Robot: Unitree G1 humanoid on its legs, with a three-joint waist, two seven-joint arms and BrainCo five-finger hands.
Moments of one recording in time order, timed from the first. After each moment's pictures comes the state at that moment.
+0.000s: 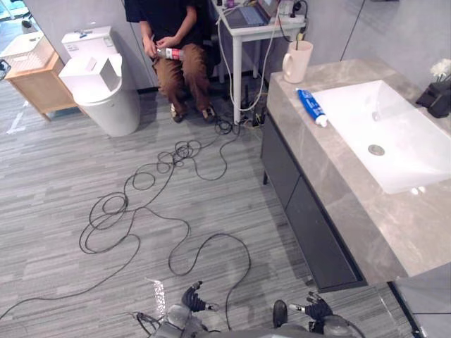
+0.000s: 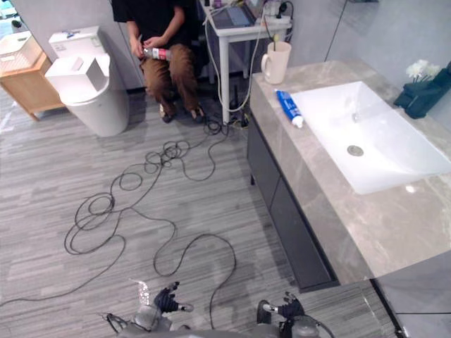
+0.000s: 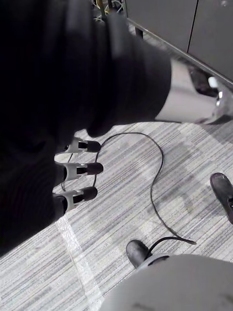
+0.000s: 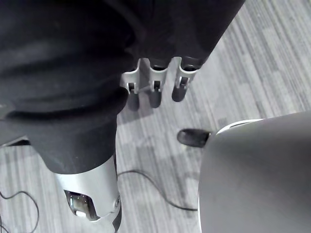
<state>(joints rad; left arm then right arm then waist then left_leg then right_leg) -0.02 0.07 -0.17 1.10 0.19 -0.13 0.05 0.02 -0.10 -0.10 1.12 -0.05 -0.08 -0.04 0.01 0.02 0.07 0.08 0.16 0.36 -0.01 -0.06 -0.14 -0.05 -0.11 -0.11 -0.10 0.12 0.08</state>
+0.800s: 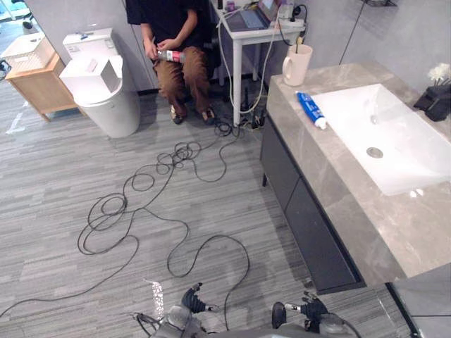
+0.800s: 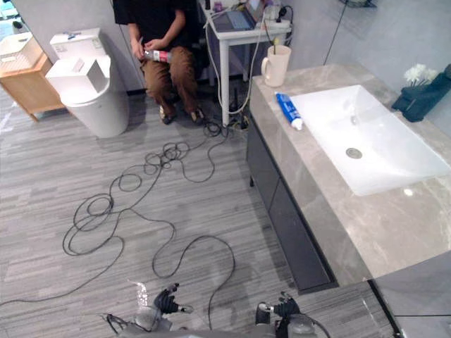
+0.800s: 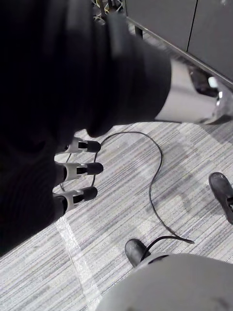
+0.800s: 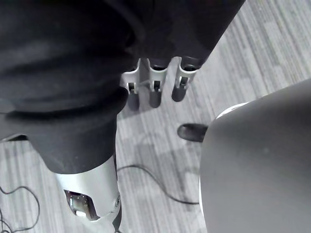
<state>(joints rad) -0.02 0.07 -0.17 1.11 0.19 -0.12 0.05 0.00 -0.08 -0.09 1.15 -0.05 -0.07 -0.04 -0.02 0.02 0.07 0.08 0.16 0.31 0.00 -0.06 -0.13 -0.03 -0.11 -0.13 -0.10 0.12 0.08</state>
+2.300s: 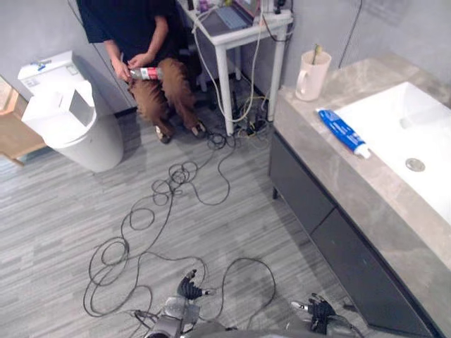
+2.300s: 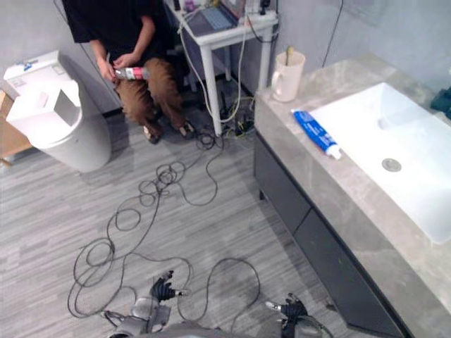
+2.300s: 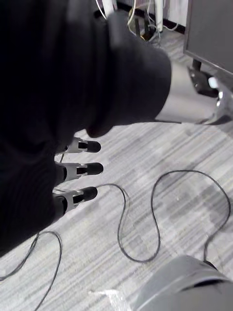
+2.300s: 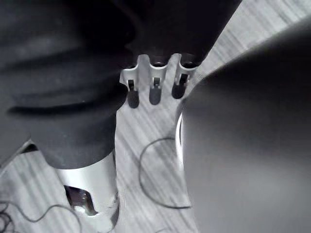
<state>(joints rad) -0.01 0.07 -0.13 1.03 0.07 -0.12 0.08 0.01 -0.09 -0.28 1.11 -0.03 -0.06 0.00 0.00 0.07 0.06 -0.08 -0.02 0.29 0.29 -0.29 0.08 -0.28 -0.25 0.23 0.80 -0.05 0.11</state>
